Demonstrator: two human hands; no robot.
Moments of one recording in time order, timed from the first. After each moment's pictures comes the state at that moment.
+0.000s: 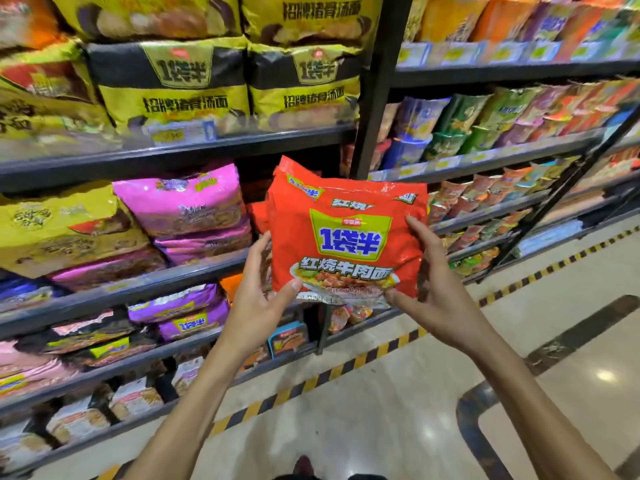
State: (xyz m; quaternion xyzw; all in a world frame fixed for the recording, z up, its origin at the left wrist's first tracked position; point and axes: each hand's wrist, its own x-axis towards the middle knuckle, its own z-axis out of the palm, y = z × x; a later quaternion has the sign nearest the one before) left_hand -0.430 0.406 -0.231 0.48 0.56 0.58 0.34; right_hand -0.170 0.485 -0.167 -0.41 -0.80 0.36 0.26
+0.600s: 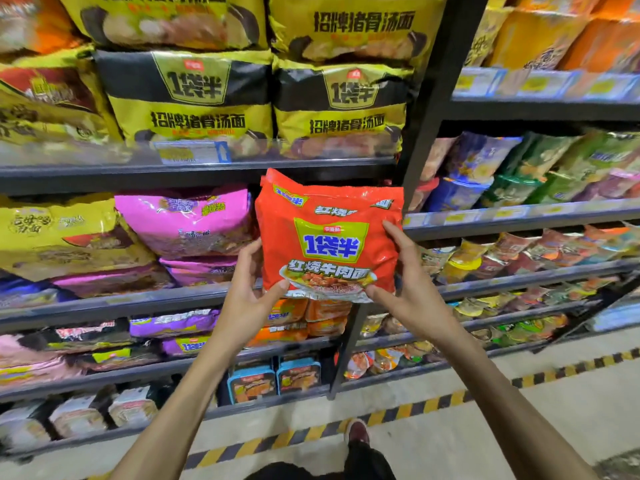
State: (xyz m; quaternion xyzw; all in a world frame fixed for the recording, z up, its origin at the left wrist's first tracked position) left_hand -0.466 0.503 -0.261 0.43 0.63 0.61 0.23; right_hand -0.238 0.639 -0.217 -0.29 -0.85 0.37 0.25
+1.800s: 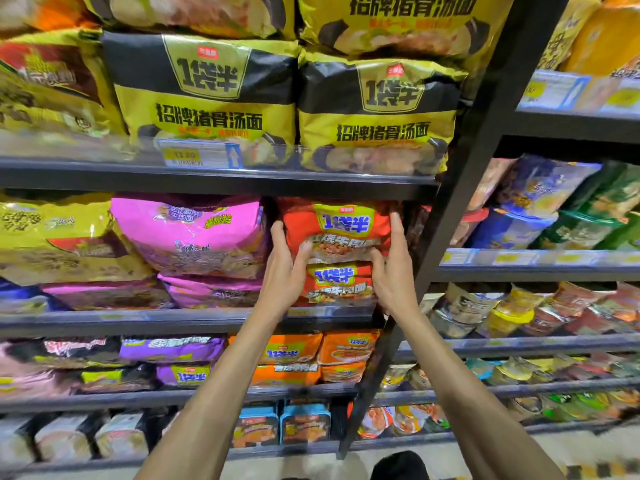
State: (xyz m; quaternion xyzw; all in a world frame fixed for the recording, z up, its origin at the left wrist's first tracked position) left_hand -0.512 0.630 -0.298 0.42 0.70 0.58 0.06; right_hand -0.362 0.754 -0.292 -0.32 -0.80 0.32 0.40
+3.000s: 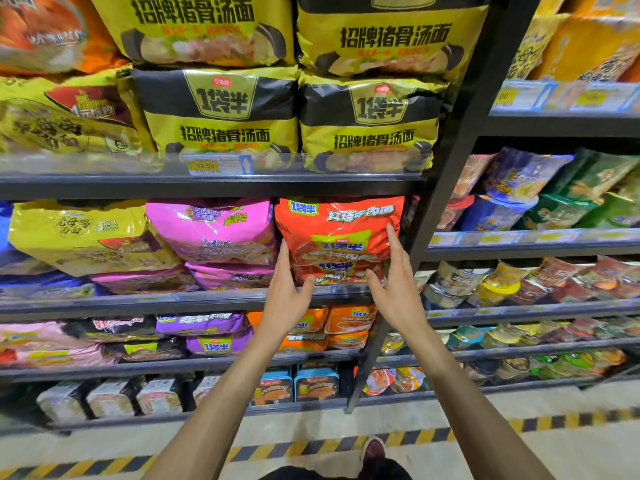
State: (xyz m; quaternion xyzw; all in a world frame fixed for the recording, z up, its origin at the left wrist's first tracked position) left_hand -0.478 0.568 -0.301 0.40 0.74 0.51 0.15; right_hand -0.308 0.694 -0.277 -0.33 -0.83 0.30 0.33
